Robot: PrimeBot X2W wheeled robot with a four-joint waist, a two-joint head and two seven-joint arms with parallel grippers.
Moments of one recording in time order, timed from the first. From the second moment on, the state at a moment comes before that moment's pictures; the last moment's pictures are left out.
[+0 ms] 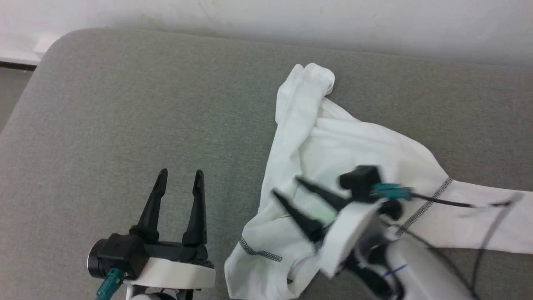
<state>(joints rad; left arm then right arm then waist) 0.03 0.05 -0.13 -0.13 -0.21 -0.01 -0.26 -0.30 -0.10 0.56 0.15 0.58 0.13 0.20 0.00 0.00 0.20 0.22</state>
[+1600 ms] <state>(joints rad) -0.42 0.21 -0.32 0.21 -0.11 -0.12 0.23 0.09 -0.05 -0.09 -0.13 0.29 0.13 -0.20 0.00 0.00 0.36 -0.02</state>
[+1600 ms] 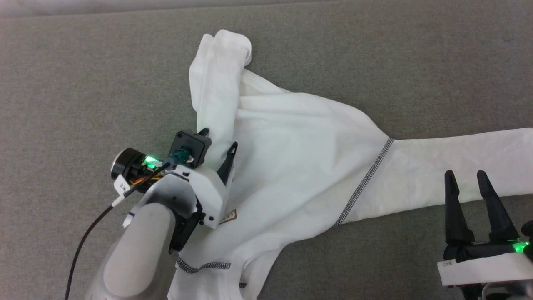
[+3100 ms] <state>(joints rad) -0.41 0.26 0.10 0.31 -0.41 -0.03 -0.15 0.07 -0.05 -0.07 -0.13 0.27 0.13 -0.14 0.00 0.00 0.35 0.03</state>
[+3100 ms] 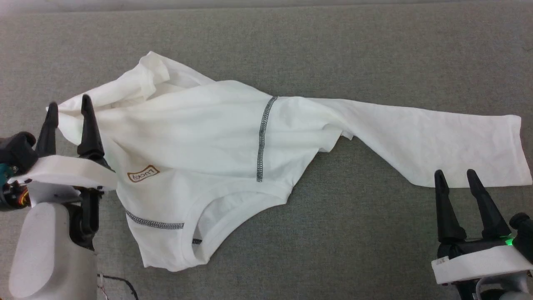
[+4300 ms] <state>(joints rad) 0.12 0.06 -0.10 -0.12 -0.23 0.09 -0.26 0.04 -0.05 -0.03 -0.09 0.16 0.13 0.05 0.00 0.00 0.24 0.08</state>
